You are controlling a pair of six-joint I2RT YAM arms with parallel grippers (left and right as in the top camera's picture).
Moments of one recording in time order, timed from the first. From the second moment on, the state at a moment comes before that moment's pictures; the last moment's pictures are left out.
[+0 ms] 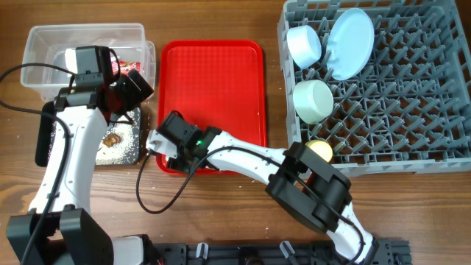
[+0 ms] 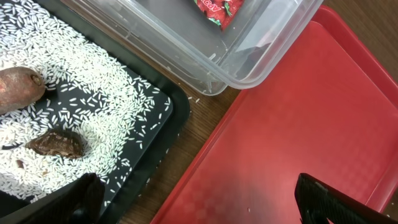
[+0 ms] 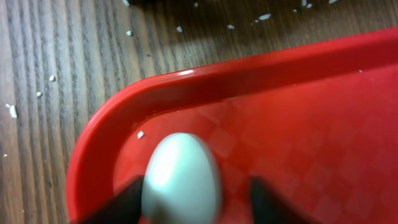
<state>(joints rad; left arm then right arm) 0.08 1.53 1.20 -0.77 0.01 -0.59 1.00 2.17 1.48 -0.38 -0.12 -0.35</state>
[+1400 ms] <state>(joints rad) 0.08 1.53 1.20 -0.77 0.01 -0.59 -0.14 1.65 1.41 -0.94 0.38 1.13</state>
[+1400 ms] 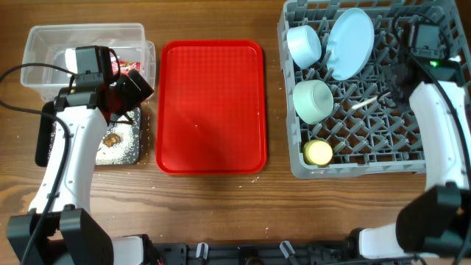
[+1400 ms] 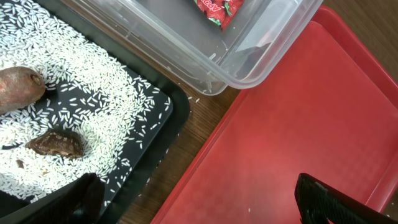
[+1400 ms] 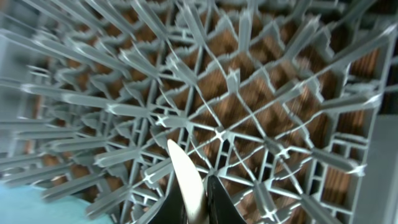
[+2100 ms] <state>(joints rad) 0.08 1.53 1.20 -0.77 0.01 -0.59 -0.11 0.91 1.40 -1.00 -0.24 0.30</state>
